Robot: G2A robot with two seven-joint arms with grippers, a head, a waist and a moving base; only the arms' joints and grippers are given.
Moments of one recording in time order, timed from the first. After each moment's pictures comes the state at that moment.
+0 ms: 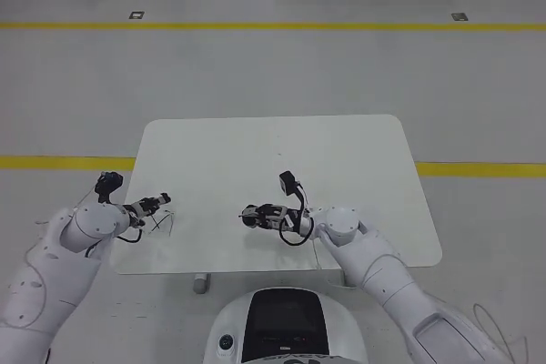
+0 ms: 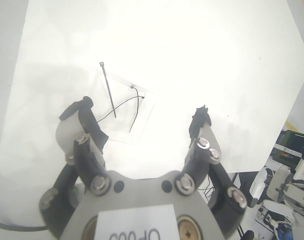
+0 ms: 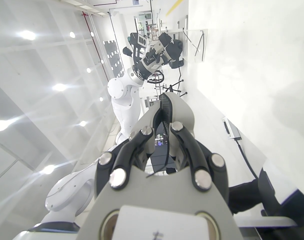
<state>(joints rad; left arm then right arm) 1.34 -0.83 -1.33 -1.41 0.29 0.34 -0.75 -1.08 -1.45 0.91 -1.01 0.30 -0.14 0.85</state>
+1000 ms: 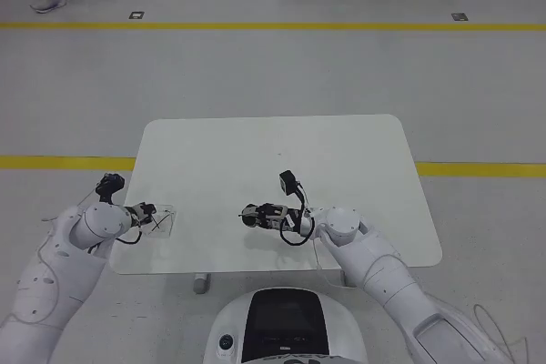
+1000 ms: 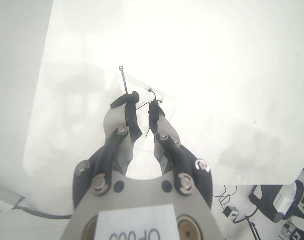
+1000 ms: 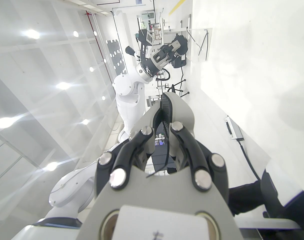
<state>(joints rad) 1.31 -0.86 -1.31 -1.36 0.44 0.34 -0.79 -1.09 -1.45 0.91 -1.02 0.31 -0.15 0.86</state>
